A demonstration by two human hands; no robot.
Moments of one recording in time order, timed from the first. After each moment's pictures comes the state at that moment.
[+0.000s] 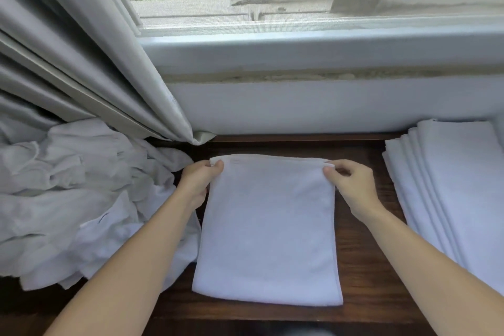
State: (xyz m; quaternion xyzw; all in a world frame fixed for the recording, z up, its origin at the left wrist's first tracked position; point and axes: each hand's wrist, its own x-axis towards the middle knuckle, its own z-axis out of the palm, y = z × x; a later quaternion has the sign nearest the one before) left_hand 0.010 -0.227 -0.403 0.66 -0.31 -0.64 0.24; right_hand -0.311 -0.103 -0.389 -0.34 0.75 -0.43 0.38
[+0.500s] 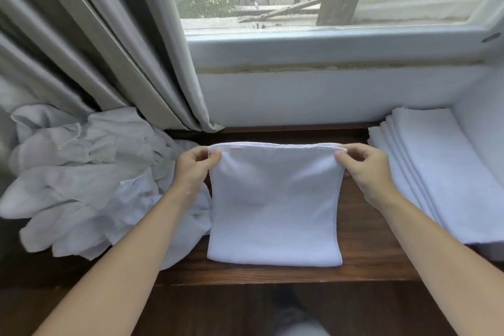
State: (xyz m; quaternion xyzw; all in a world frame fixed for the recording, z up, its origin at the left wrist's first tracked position) left_hand 0.052 -0.152 -0.336 0.56 -0.47 -0.57 0.38; right_hand -0.293 -0.032 -0.327 -0.39 0.70 -0.51 0.31
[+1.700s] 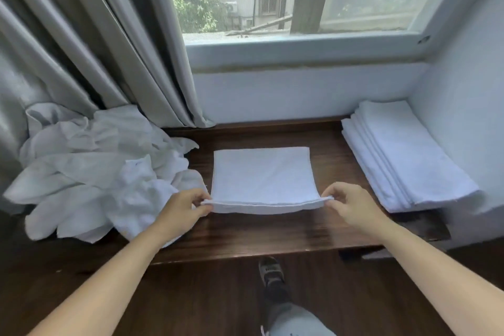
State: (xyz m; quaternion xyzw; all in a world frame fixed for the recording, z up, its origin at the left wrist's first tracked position) left_hand 0.118 -0.033 -0.340 0.51 -0.77 -0.38 0.11; right_hand -0.268 0.105 -0.327 -0.54 0.76 -0.23 0.28
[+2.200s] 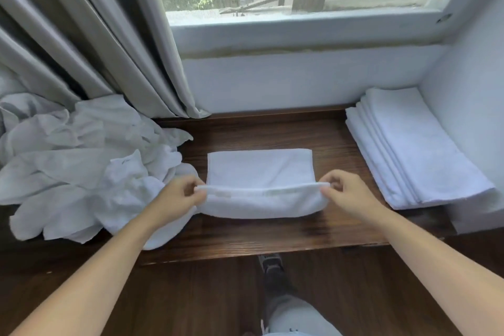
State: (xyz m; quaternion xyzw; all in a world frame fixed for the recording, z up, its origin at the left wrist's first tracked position) left_hand 0.114 -0.069 -0.350 0.50 -0.73 -0.45 0.10; right_hand -0.272 0.076 -0.337 -0.49 0.76 -0.24 0.35
